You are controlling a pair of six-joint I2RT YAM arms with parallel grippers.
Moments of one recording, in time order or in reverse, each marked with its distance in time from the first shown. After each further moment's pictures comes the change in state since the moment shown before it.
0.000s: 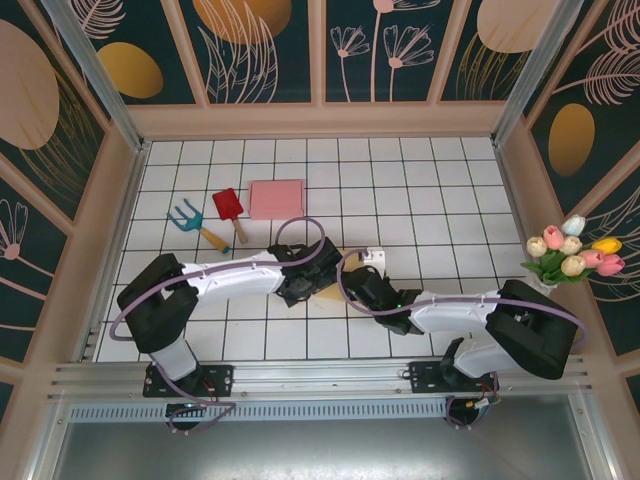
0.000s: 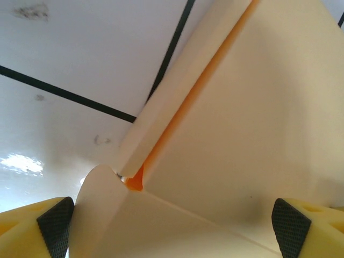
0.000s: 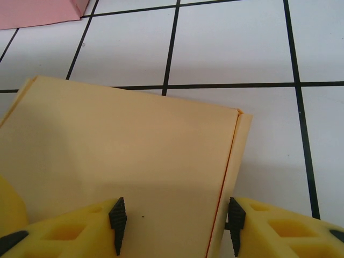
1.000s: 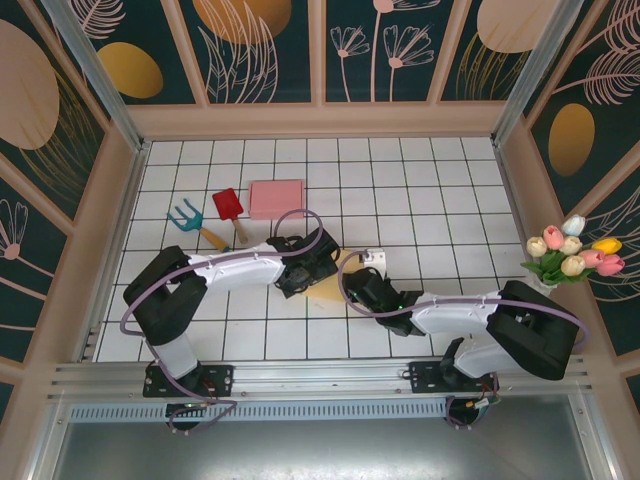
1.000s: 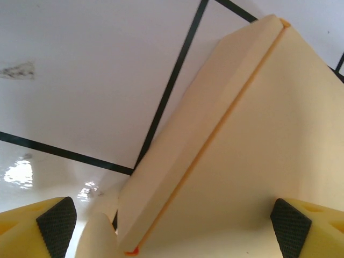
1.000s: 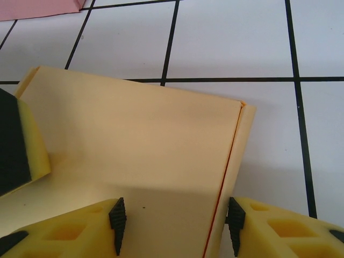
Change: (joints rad) left arm 0.075 0.053 0.015 0.058 0.054 0.080; right arm 0.000 -0.009 -0.019 0.007 -0.008 -0.015
